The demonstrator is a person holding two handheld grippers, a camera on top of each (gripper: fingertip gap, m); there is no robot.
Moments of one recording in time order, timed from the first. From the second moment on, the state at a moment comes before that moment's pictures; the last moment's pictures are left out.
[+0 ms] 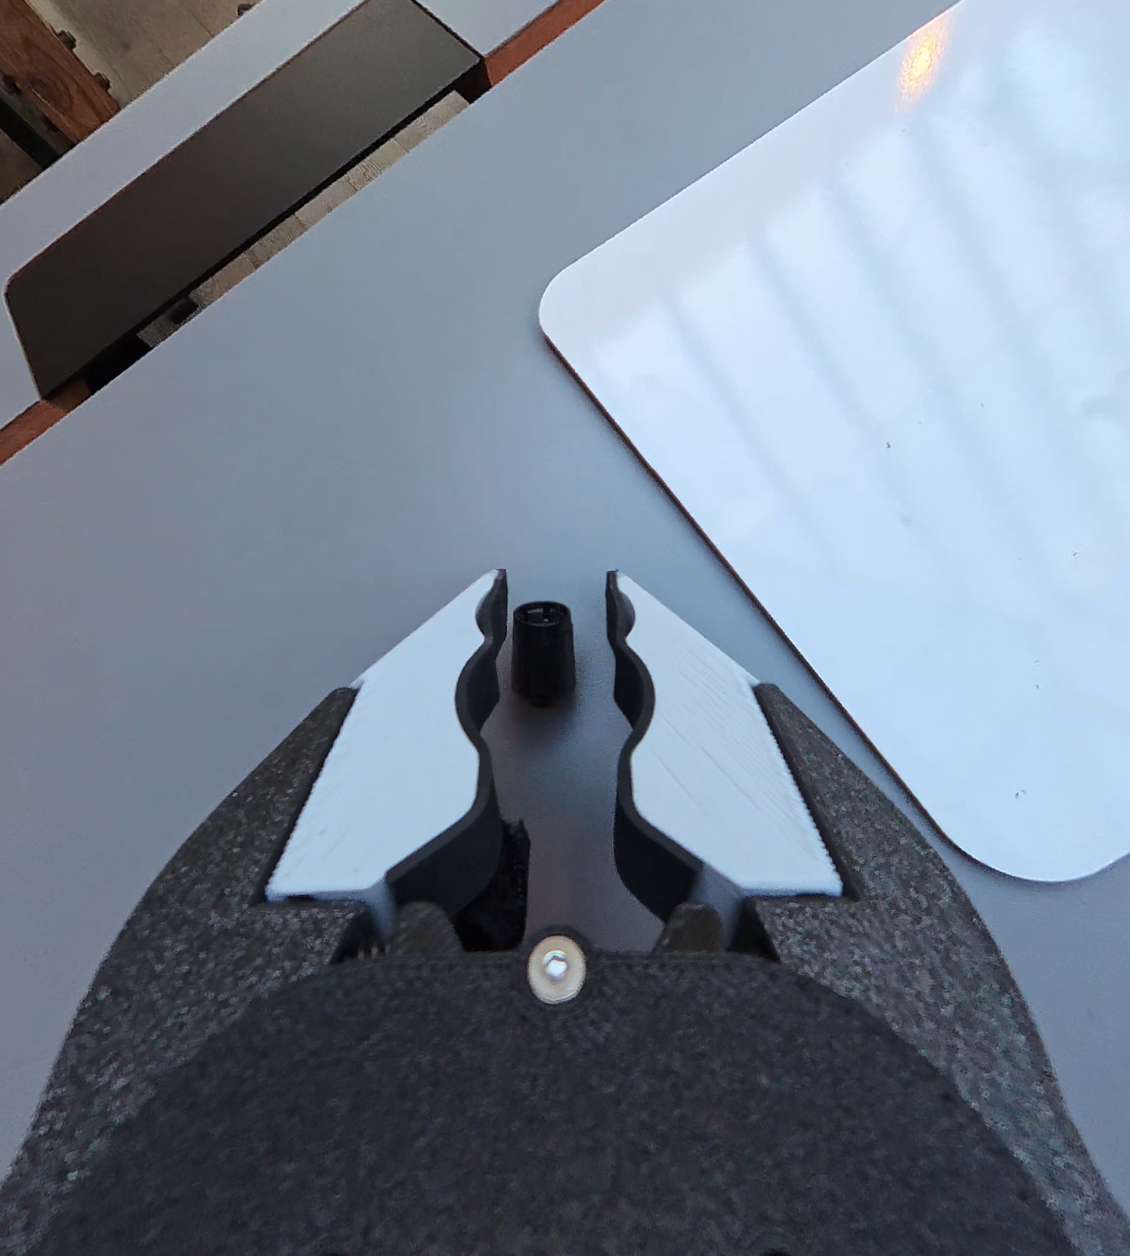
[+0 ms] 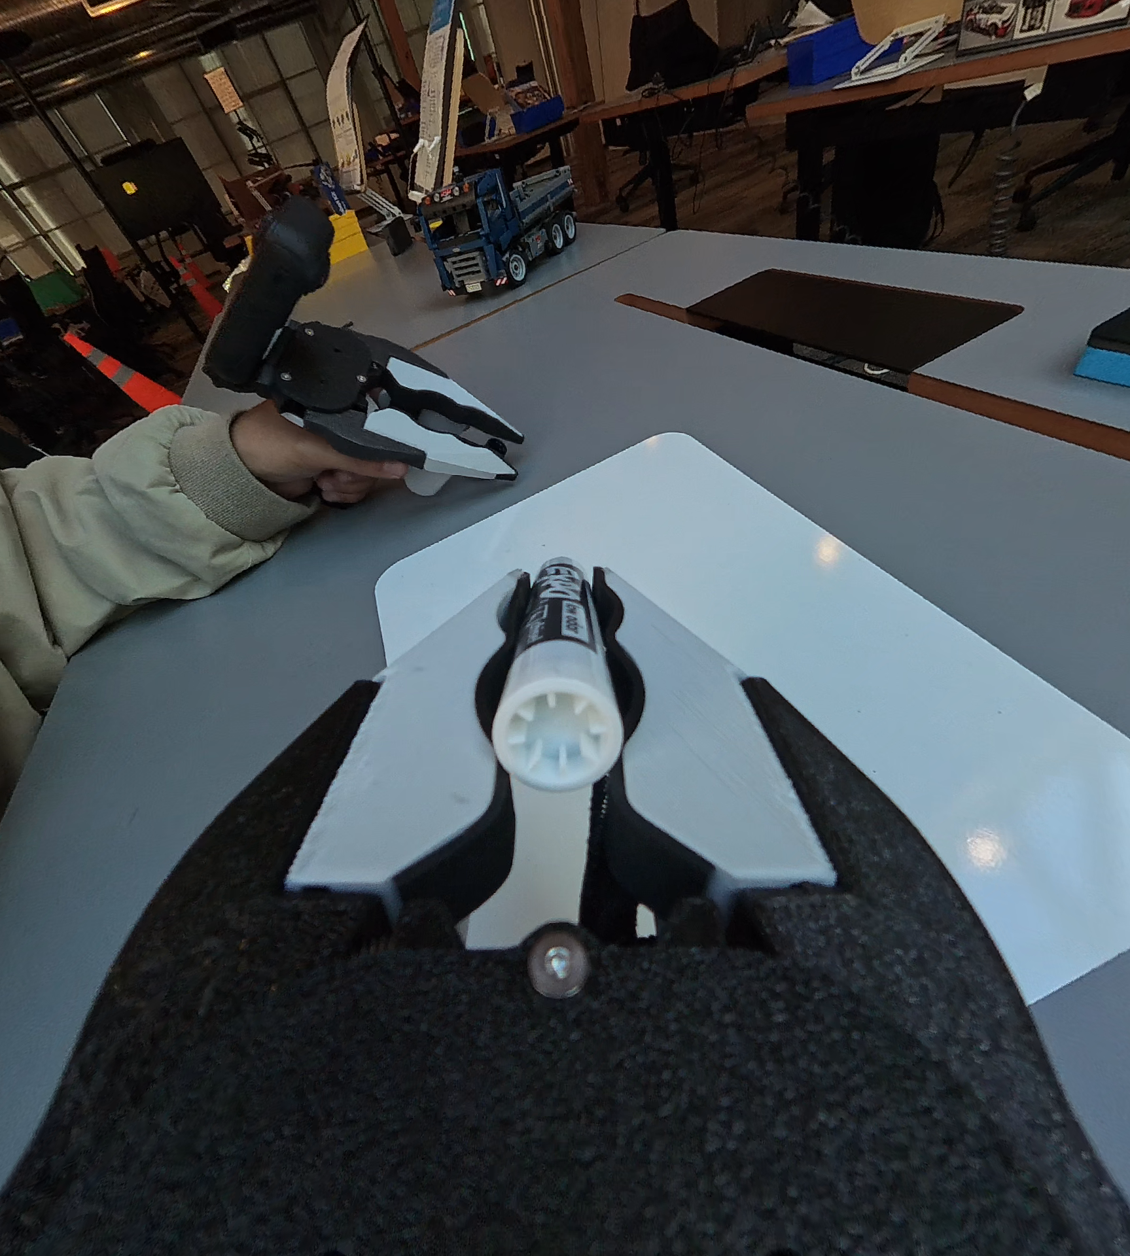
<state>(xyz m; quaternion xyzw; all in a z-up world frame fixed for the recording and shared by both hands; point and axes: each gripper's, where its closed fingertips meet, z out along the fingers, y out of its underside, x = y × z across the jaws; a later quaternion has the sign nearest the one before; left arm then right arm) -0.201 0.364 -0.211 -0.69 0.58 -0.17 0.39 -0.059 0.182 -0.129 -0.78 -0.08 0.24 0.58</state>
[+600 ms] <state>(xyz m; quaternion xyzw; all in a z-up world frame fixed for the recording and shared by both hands) -0.207 0.261 -0.218 -0.65 0.66 -0.28 0.24 -0.057 0.180 -0.128 -0.82 -0.10 0.10 0.56</state>
